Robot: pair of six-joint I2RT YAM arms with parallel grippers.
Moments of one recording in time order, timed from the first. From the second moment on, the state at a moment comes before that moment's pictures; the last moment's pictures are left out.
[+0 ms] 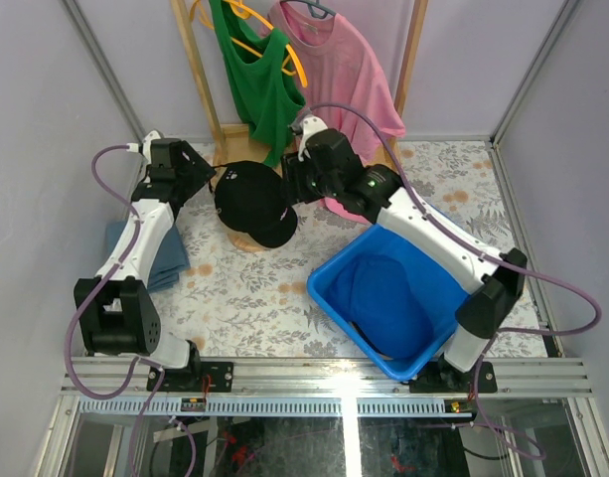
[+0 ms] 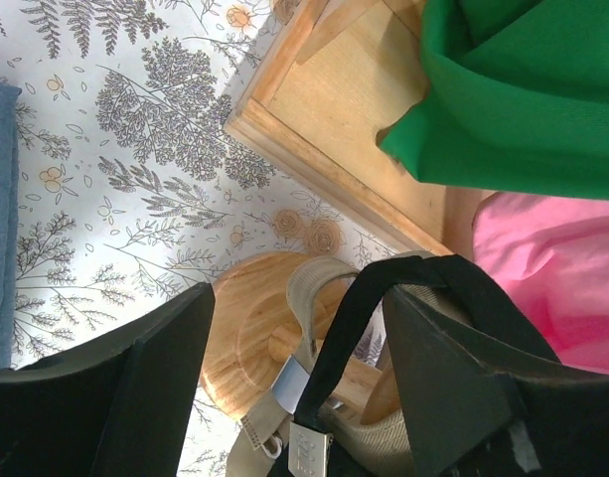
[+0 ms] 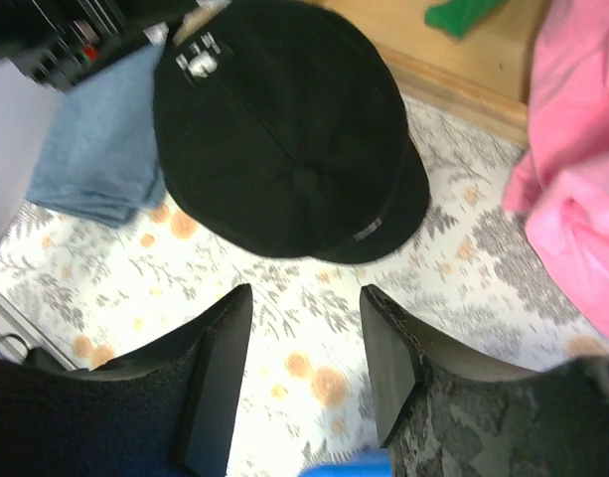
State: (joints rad) left arm 0.02 1.48 1.23 -0.36 -0.09 -0.73; right arm 0.83 1.75 1.84 -0.60 0.07 0.33
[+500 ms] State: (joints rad) left arm 0.01 1.47 1.23 -0.40 -0.11 -0.76; right arm 0.83 1.38 1.46 -0.76 0.23 0.33
